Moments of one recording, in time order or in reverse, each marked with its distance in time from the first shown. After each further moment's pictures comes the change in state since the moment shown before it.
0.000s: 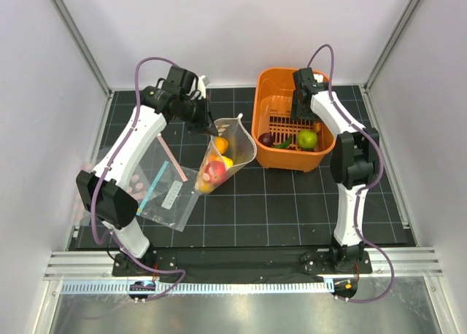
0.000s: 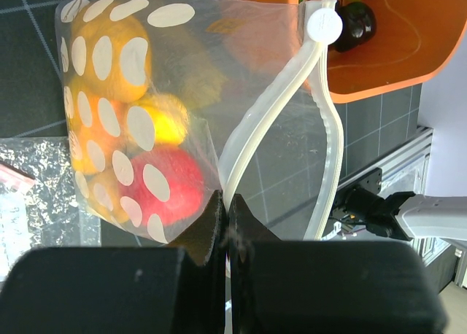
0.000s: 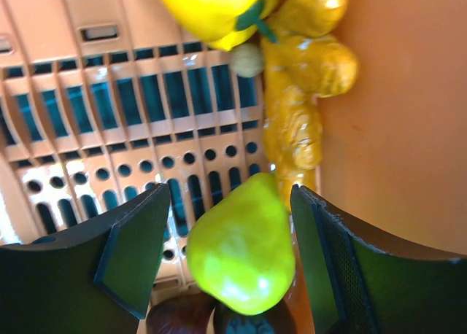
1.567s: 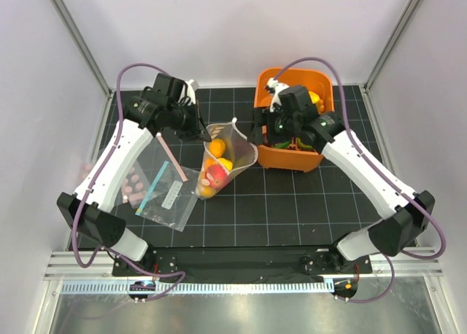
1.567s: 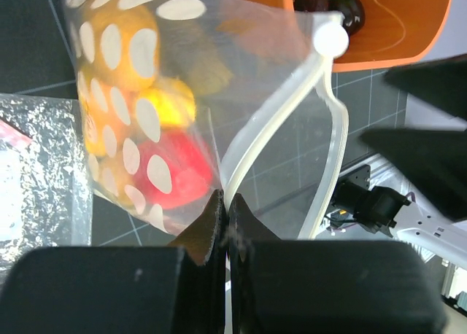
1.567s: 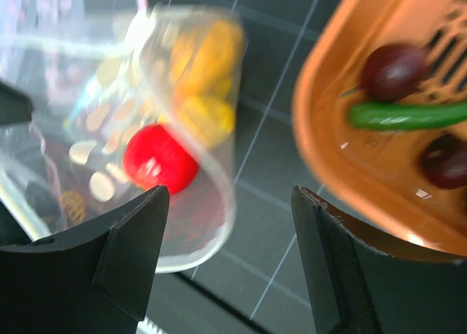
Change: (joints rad) left arm -0.006 -0.182 -0.115 -0.018 -0.035 -0.069; right arm 0.399 -0.671 -0.388 0.067 -0.528 0.045
